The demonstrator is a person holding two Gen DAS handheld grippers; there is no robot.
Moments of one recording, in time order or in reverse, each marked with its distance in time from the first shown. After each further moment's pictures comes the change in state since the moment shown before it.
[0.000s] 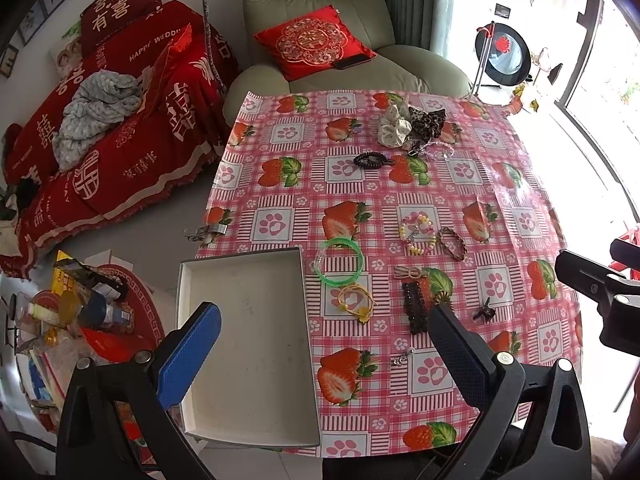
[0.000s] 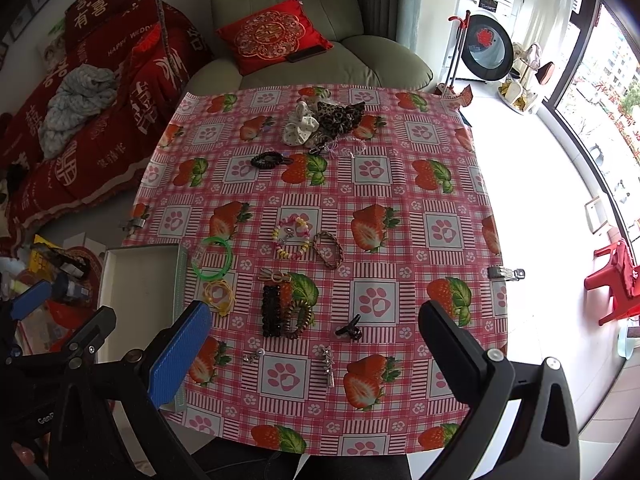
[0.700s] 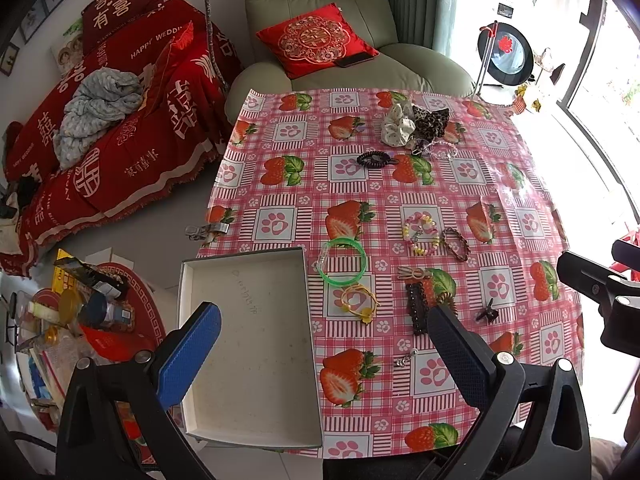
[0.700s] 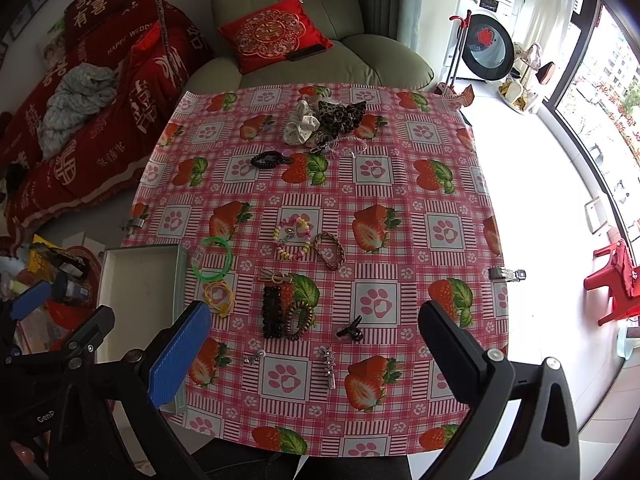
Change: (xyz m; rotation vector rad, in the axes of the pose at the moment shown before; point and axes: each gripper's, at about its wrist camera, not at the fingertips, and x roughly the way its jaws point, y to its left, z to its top) left arm 0.003 0.006 0.003 -0.006 0.006 -0.002; right arm 0.003 0.003 0.001 0.000 0.003 -0.003
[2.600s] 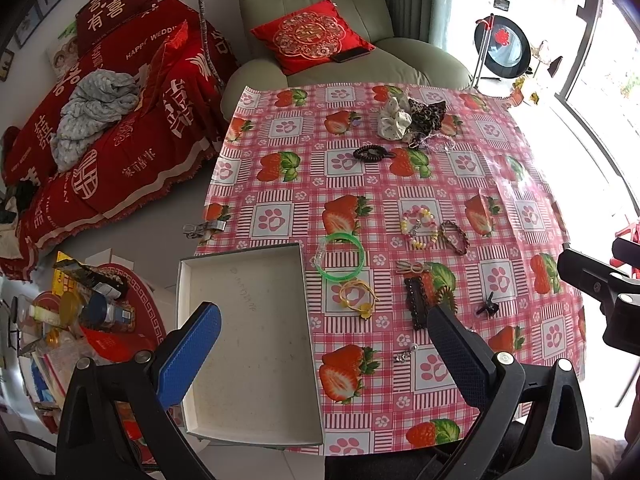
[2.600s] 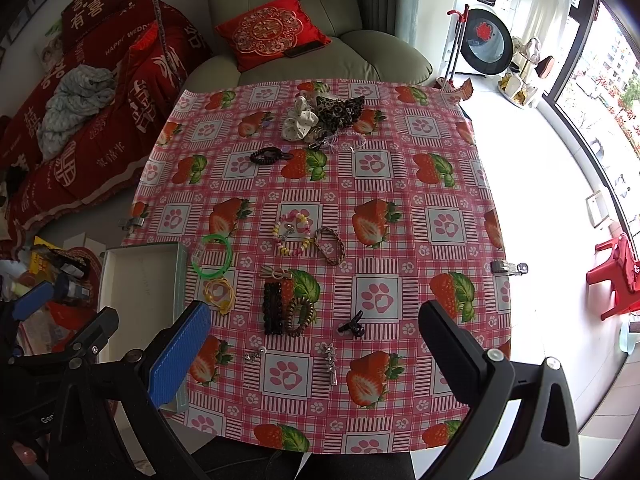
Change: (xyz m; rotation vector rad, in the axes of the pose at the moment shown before) left arm 0.002 0.002 -0.001 0.005 0.004 -0.003; right arm 0.003 0.000 -0.002 0.005 0.006 0.002
